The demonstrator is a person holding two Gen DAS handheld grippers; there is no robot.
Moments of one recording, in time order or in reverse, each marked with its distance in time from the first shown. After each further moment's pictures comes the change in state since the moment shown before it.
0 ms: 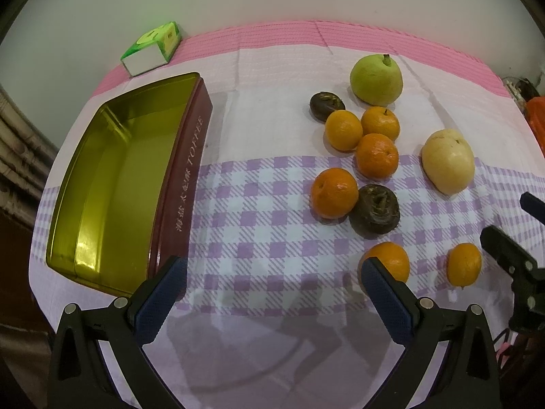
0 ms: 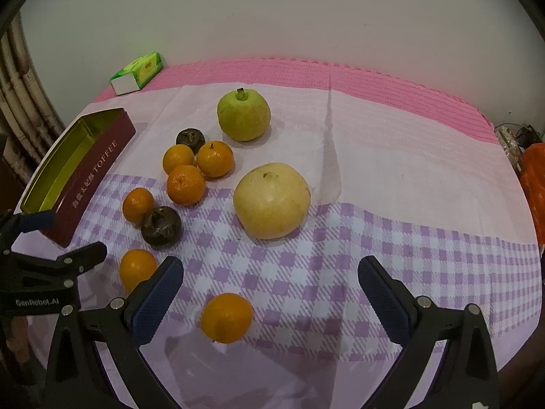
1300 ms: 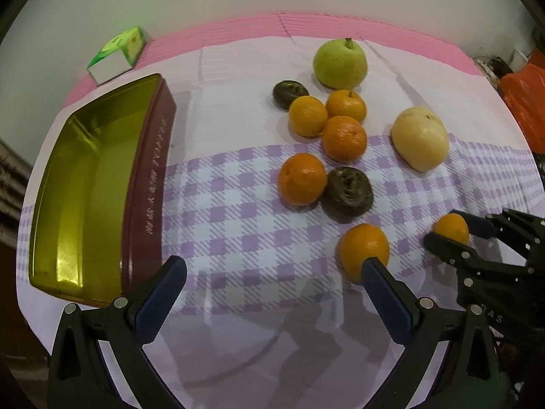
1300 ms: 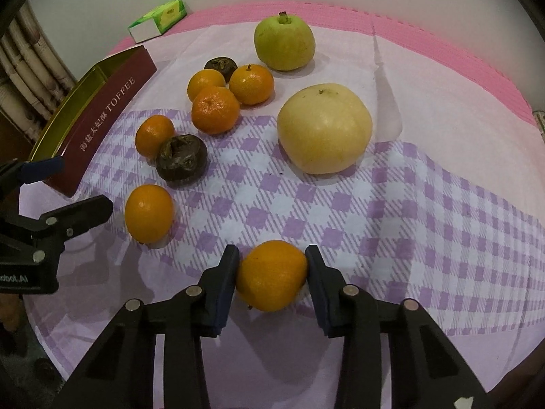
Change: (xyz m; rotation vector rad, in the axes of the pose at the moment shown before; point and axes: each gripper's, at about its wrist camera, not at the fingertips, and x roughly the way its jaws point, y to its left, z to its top) left arm 0.003 -0.012 -0.005 0.101 0.019 -0.105; right arm 0.040 0.025 -0.024 -0.059 0.179 0.087
